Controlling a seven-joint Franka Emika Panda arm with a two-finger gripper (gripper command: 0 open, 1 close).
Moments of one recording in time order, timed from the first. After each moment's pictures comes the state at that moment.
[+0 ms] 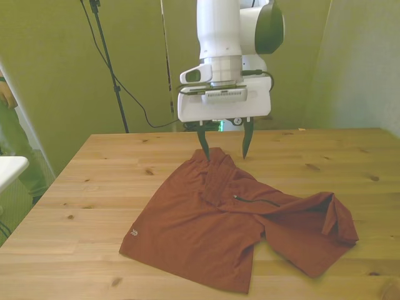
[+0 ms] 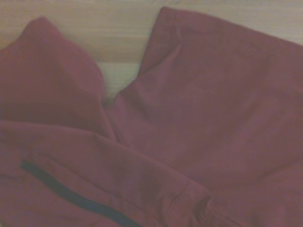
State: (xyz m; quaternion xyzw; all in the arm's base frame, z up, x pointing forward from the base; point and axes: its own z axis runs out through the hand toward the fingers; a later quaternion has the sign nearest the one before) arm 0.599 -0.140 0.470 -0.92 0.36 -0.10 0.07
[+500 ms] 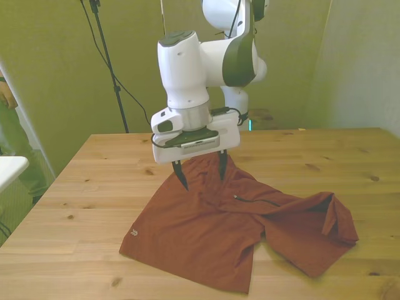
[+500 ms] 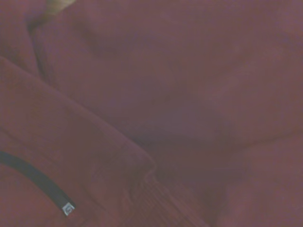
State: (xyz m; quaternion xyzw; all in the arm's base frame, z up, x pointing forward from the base) arm 0.622 -0.204 0.404 -0.95 0.30 -0.01 0.06
